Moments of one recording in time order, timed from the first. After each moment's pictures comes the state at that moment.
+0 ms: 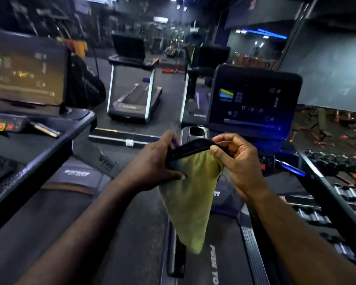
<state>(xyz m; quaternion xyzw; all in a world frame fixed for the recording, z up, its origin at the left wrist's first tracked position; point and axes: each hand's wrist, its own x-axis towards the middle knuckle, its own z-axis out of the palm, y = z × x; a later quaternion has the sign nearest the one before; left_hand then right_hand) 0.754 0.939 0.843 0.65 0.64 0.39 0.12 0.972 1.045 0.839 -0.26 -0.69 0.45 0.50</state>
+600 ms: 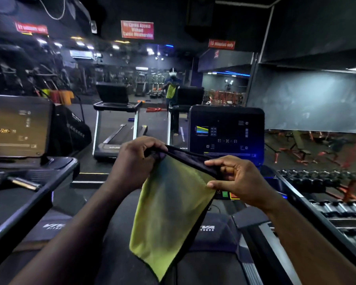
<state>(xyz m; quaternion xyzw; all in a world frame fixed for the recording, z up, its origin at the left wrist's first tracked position) 0.769 0.976 0.938 0.63 0.55 0.55 0.00 1.058 1.083 0.908 -0.23 -0.83 0.34 0.37</state>
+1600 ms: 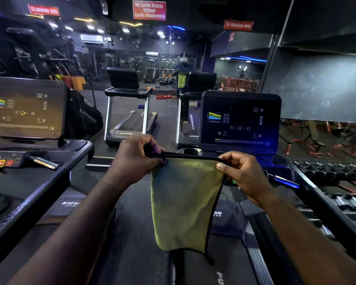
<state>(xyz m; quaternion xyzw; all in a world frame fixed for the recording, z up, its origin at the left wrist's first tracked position) 0.744 0.944 0.909 0.59 0.62 0.51 0.12 1.027 1.063 0.877 -0.28 -0.73 0.44 0.44</state>
